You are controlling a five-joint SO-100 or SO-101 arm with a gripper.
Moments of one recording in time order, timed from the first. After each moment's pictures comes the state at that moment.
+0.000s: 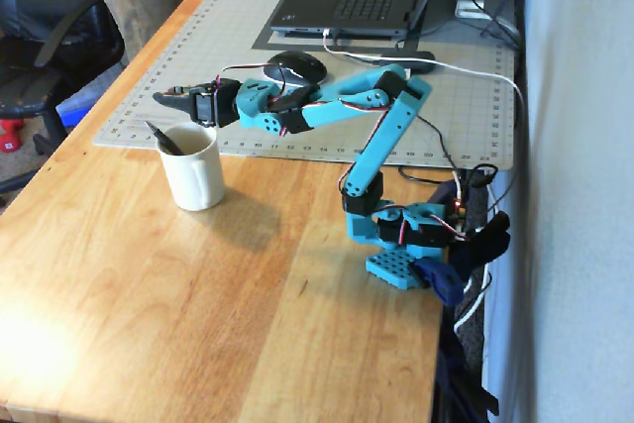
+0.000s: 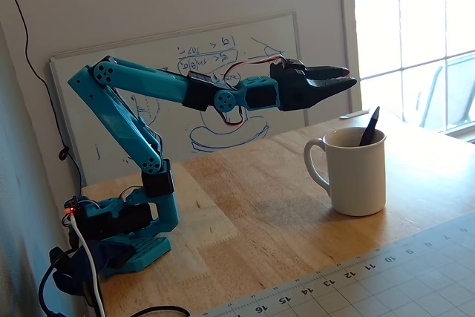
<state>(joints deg) 16.0 119.1 145.5 -26.0 -76.5</state>
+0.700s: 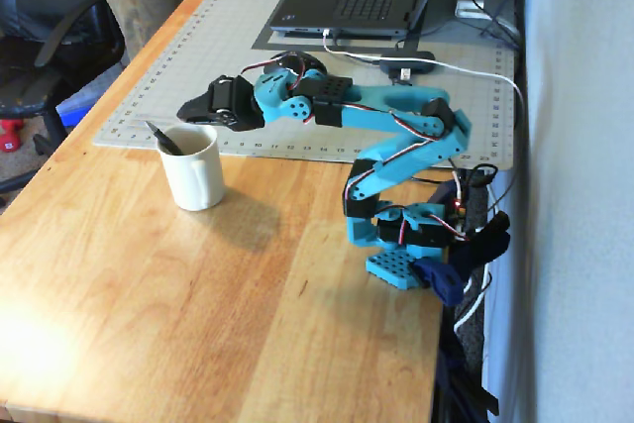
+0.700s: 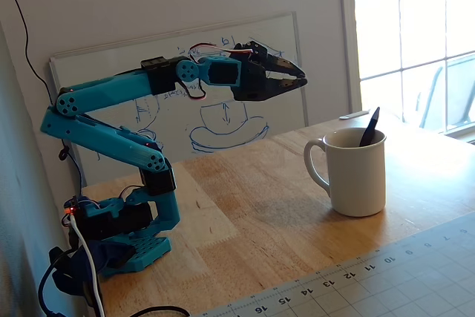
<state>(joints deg) 6.3 147.2 145.5 15.3 -40.3</state>
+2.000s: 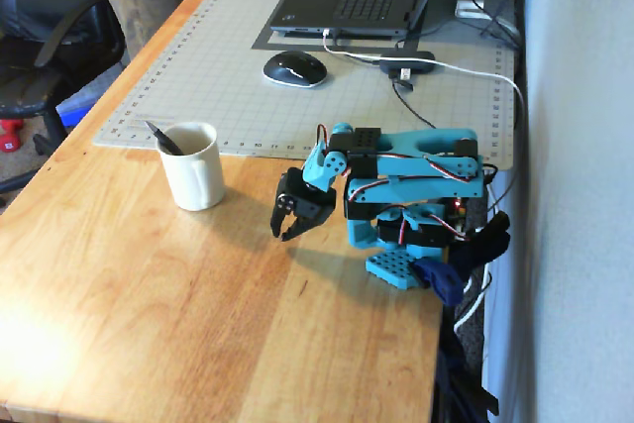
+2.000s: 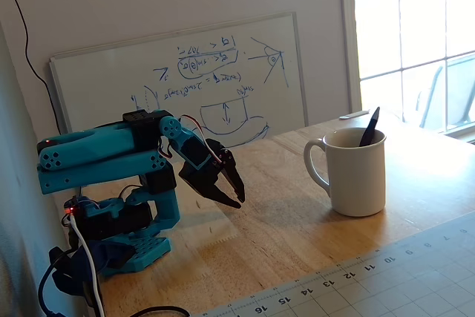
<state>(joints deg) 1.0 176.9 180.9 52.0 -12.4</state>
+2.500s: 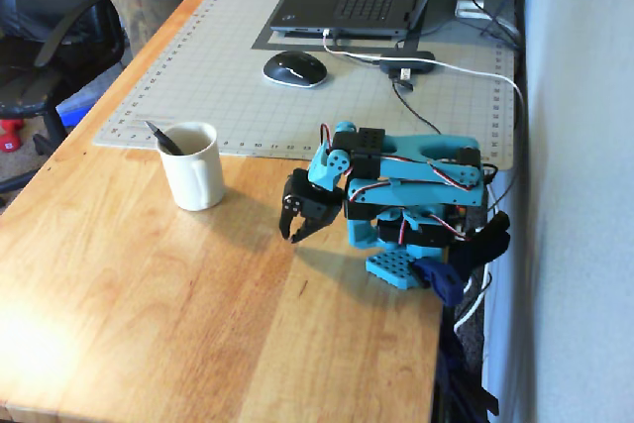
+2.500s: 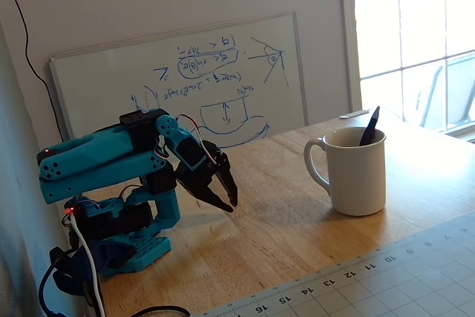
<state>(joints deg) 1.0 182.5 180.9 60.7 -12.4</state>
